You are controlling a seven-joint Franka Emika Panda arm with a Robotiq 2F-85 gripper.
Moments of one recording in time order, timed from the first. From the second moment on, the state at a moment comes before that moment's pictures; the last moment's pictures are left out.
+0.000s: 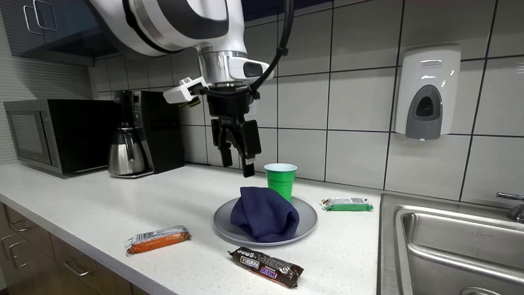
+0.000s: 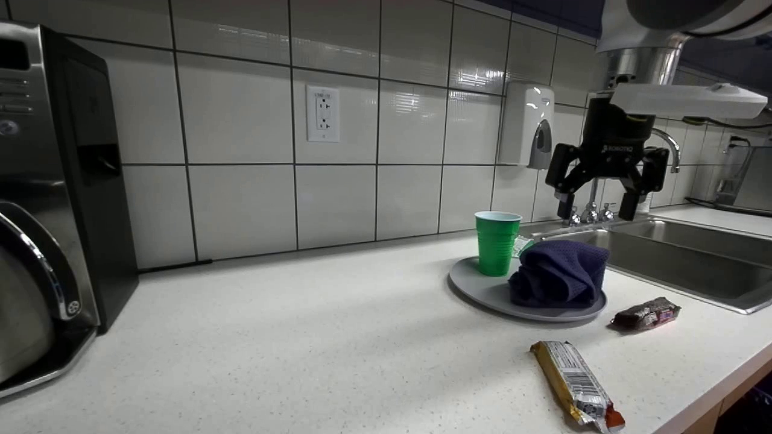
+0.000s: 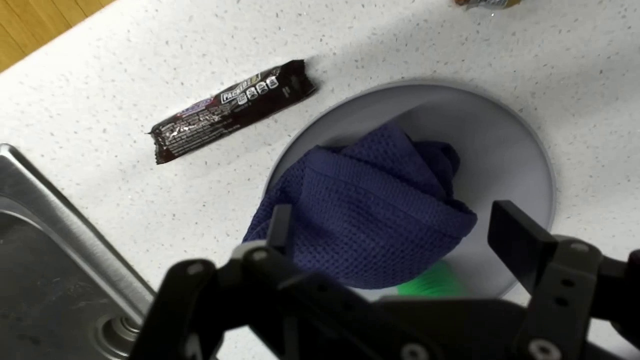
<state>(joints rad) -0.07 -0.24 -0.01 -2.56 -0.07 2.42 0.35</state>
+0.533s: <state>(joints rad) -0.07 -0.17 -0.01 -2.54 -0.12 2.47 0.51</state>
